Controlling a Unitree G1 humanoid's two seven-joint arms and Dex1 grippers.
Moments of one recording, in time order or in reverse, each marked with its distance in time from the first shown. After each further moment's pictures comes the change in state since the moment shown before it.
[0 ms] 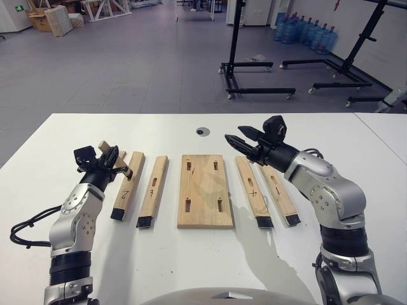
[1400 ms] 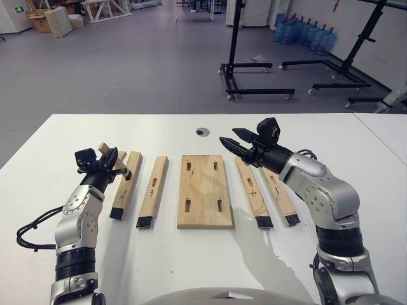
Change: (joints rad) left arm -0.015 -0.039 0.049 0.099 0.087 -0.061 -0.076; right arm 0.000 0.008 0.031 0.004 0.000 -0.008 0.000
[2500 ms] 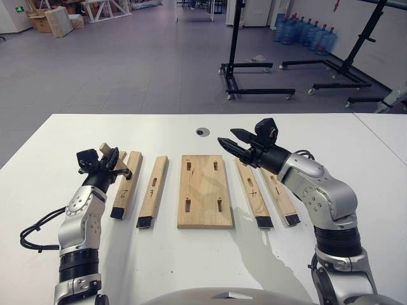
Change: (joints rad) left arm 0.008 -0.029 -0.001 -0.010 0.040 -0.026 0.006; right arm 0.000 0.011 0.008 -0.001 0.000 -0.001 -0.001
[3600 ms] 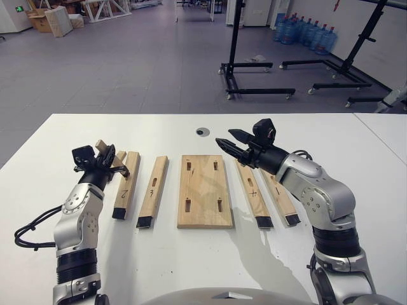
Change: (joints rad) left arm 0.001 -0.009 0.020 -0.077 0.002 0.067 0.040; right arm 0.000 0.007 0.012 -0.005 0.000 0.000 -0.004
